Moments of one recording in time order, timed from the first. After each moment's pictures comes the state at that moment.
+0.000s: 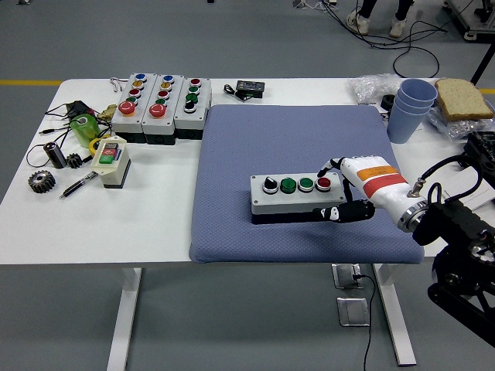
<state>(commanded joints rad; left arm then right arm) 0.01 0.02 -0.73 -0.18 0.96 0.14 0.21 0.52 -0.47 0.70 1.53 -1.95 -0.15 -0.27</state>
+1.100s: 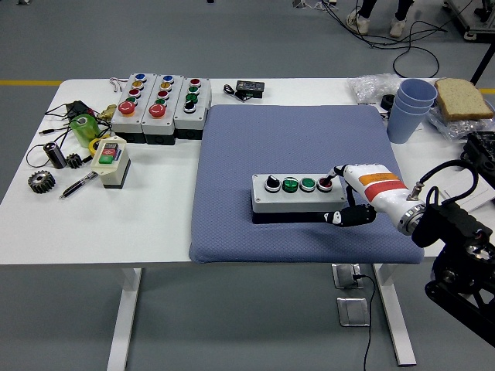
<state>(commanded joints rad) 0.00 0.02 -0.70 -0.18 0.92 0.14 0.20 0.52 -0.45 0.69 1.45 -1.92 -0.12 -0.26</state>
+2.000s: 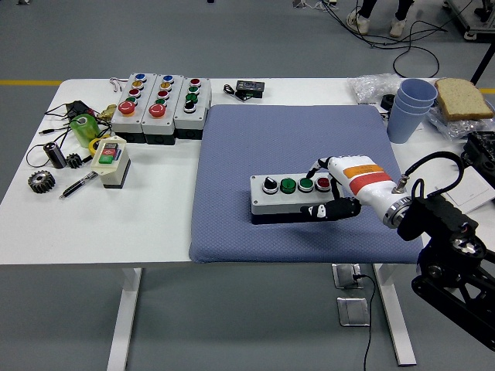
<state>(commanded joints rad) 0.01 0.02 -0.71 -0.18 0.93 0.14 0.20 0.56 -0.40 0.68 1.46 -1.94 -0.13 -0.27</state>
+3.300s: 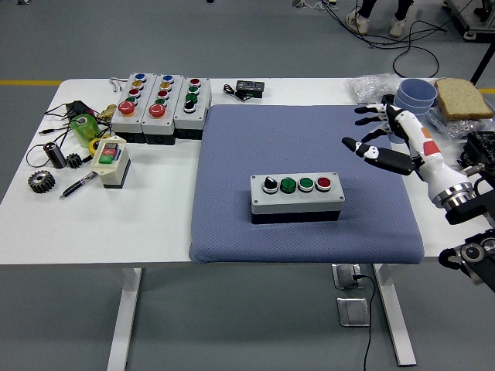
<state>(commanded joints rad) 0.01 0.02 -0.68 -0.18 0.91 0.14 0.20 0.36 -0.38 1.09 1.44 -1.27 -0.23 0.09</state>
